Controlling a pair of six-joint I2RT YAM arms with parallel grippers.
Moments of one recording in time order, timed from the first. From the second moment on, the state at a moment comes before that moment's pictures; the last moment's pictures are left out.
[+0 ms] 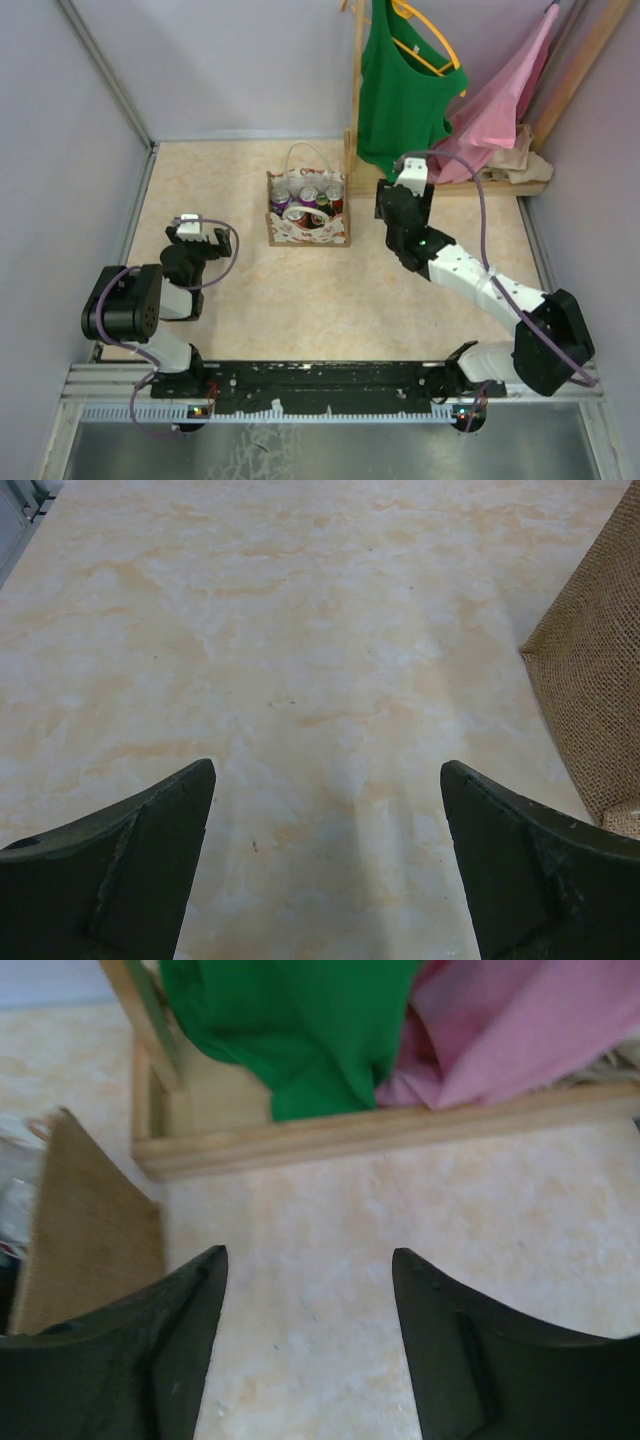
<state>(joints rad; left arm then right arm) 0.02 1.58 0.21 1.30 0.09 0.00 0.62 1.28 0.85 -0.03 0.78 0.27</state>
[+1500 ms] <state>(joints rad) 0.02 1.58 0.21 1.30 0.09 0.00 0.75 1.74 1.33 0.03 0.29 0.05</state>
